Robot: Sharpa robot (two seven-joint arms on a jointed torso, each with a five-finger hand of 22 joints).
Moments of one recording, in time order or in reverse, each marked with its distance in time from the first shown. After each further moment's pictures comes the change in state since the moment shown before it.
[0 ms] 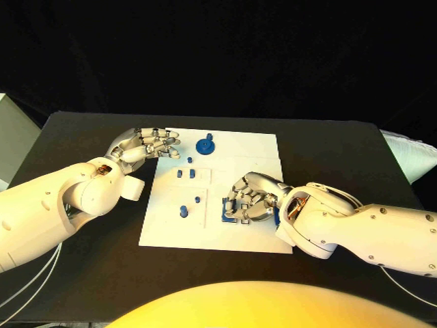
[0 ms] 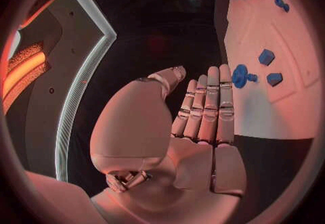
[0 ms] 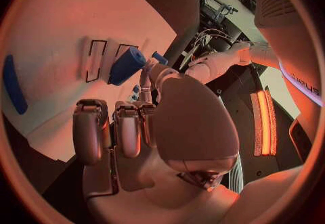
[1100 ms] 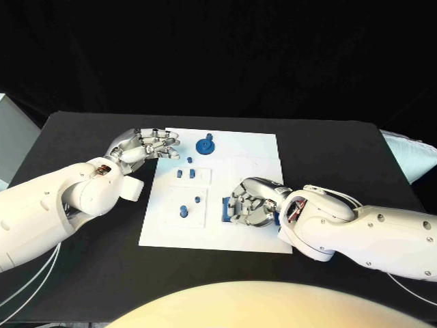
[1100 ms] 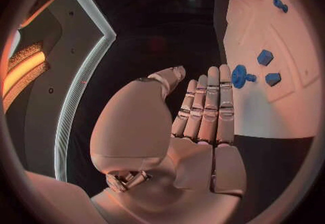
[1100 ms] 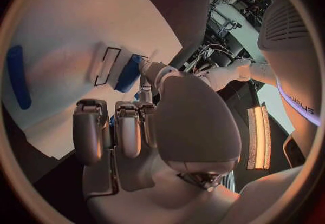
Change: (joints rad) left arm 0.000 -0.005 0.000 0.001 0.000 0.007 -0.007; left_hand 0.000 0.000 -0.003 0.003 0.000 0.000 0.000 0.000 -0.001 -0.004 0.004 0.004 0.000 -0.004 0.004 0.000 0.001 0.000 0.000 0.000 -0.004 -0.001; right arm -0.017 0.003 -0.001 -0.017 -0.133 0.045 -0.006; right_hand 0.025 -0.006 0.136 -0.058 -0.005 0.020 0.012 -0.025 -0.039 -0.002 -0.002 0.000 0.000 0.002 -0.001 0.000 0.000 0.000 0.000 0.000 0.000 0.001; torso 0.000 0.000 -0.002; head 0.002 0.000
